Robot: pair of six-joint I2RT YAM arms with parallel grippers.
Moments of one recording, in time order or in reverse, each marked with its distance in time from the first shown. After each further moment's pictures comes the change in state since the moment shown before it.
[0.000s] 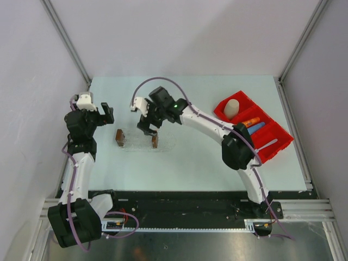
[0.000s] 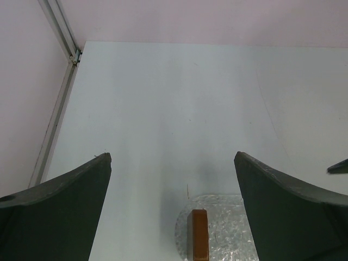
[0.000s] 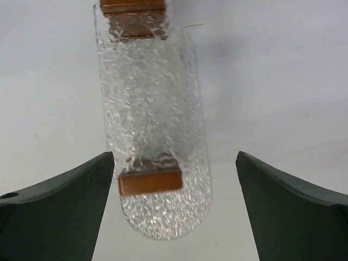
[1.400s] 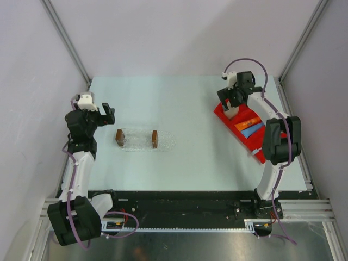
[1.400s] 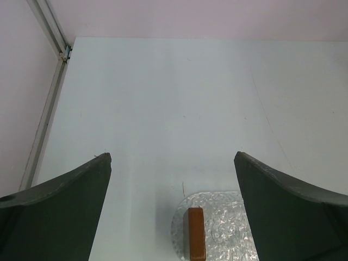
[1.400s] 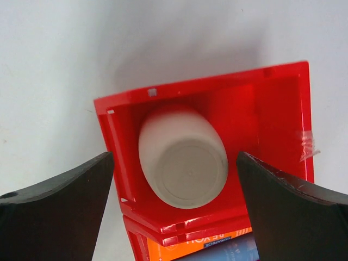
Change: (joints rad) left arm 0.002 0.019 0.000 0.000 0.032 0.000; right arm -0.731 -0.293 -0.473 0.102 0.249 0.166
